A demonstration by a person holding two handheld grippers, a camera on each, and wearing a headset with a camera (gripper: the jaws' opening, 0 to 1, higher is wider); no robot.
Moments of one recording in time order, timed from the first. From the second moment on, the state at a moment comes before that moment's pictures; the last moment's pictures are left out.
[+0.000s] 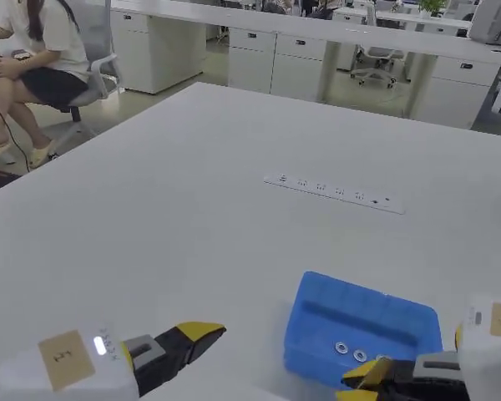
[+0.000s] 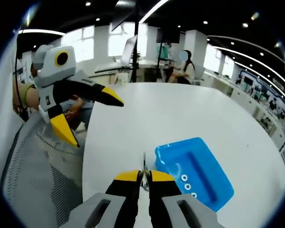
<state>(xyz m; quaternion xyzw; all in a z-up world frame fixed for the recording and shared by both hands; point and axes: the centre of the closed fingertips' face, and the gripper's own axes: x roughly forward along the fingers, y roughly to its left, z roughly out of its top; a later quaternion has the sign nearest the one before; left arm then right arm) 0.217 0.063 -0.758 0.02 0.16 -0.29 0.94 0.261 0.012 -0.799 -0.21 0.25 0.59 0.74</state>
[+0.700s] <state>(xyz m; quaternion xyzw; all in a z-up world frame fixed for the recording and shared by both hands) 0.219 0.067 -0.754 0.00 0.15 -0.28 0.95 0.341 0.033 -0.783 0.01 0.29 0.54 0.79</state>
